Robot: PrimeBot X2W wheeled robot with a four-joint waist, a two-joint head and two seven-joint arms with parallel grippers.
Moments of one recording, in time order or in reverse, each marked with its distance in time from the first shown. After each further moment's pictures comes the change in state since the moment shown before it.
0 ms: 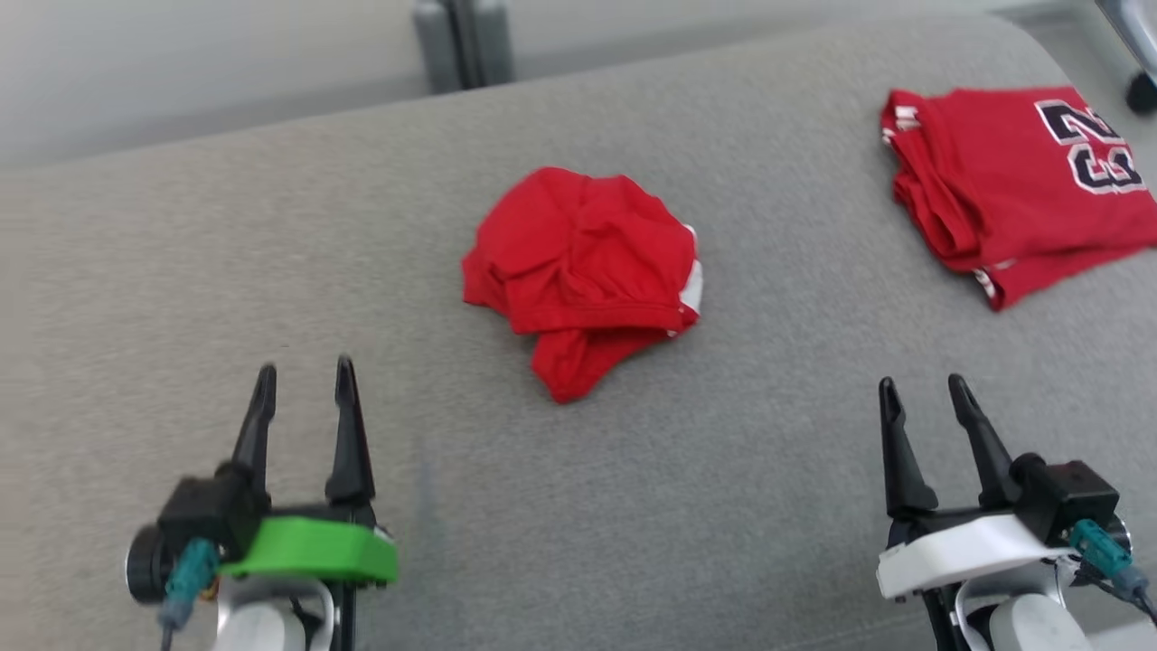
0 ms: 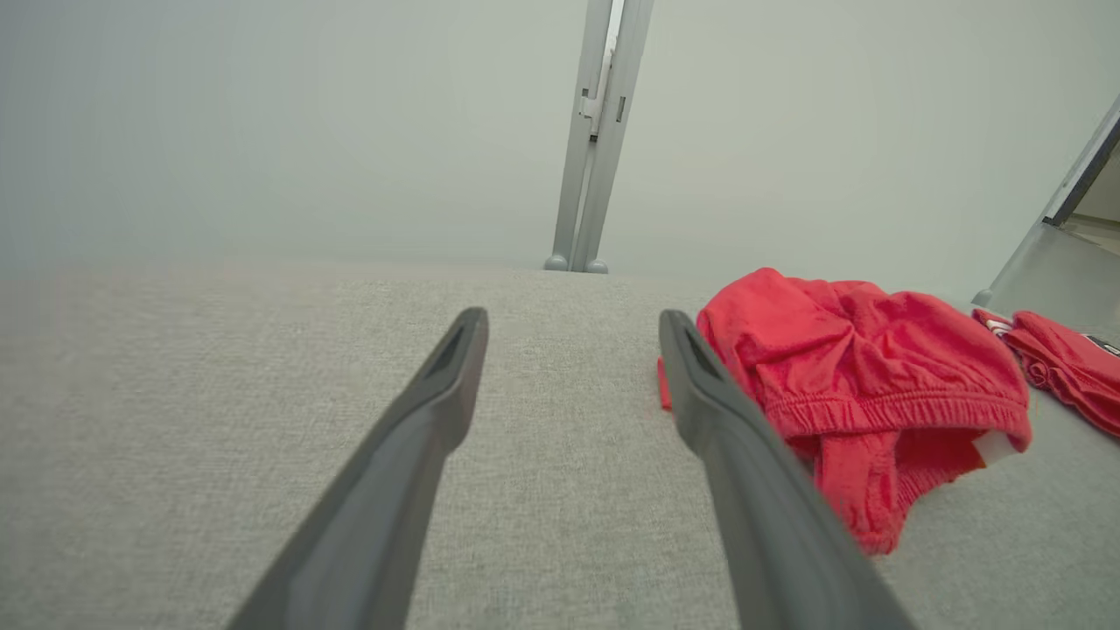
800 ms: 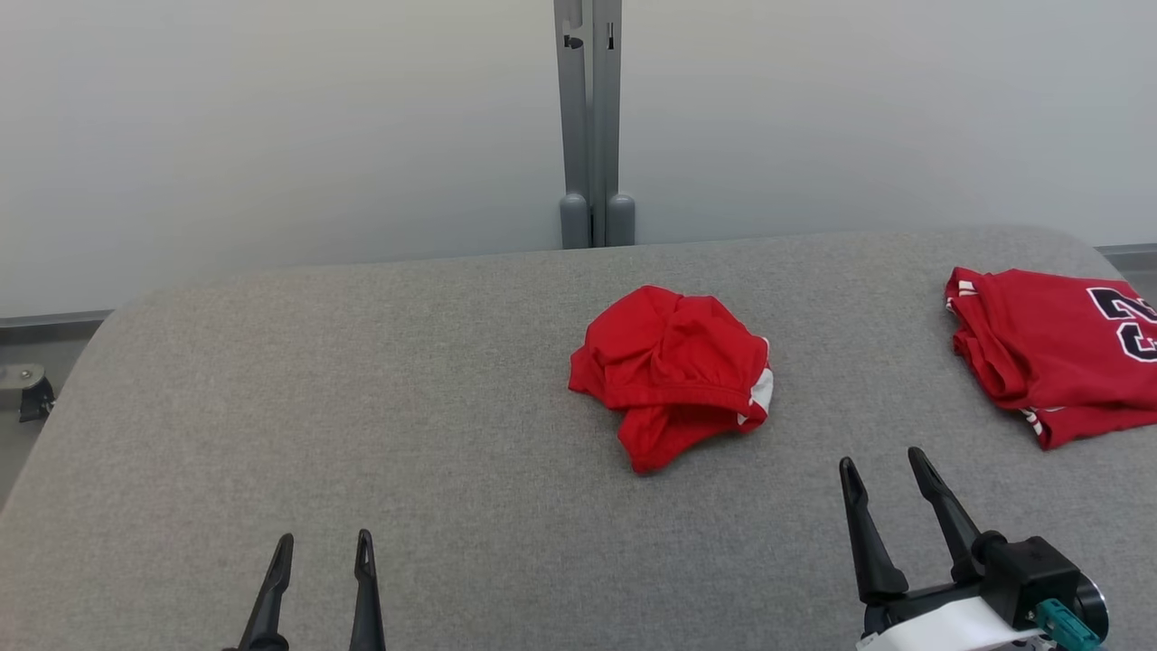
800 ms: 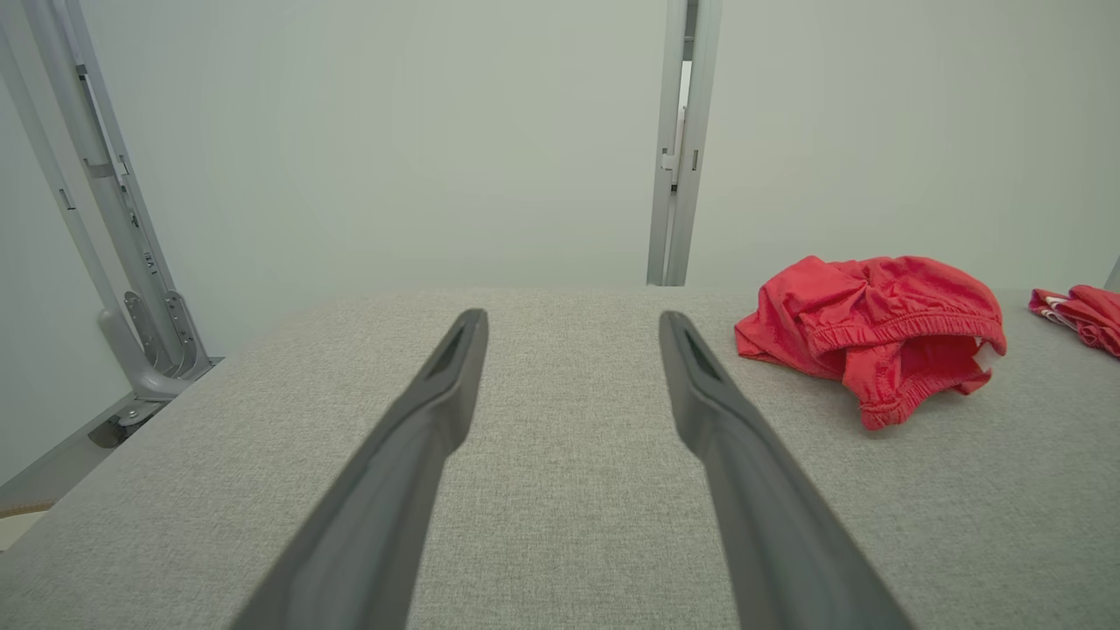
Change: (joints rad) left arm 0.363 -0.050 0.061 -0.140 0.216 -0.024 -0.001; right arm 0.163 -0.001 0.083 -0.096 -0.052 0.000 0.000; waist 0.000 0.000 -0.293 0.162
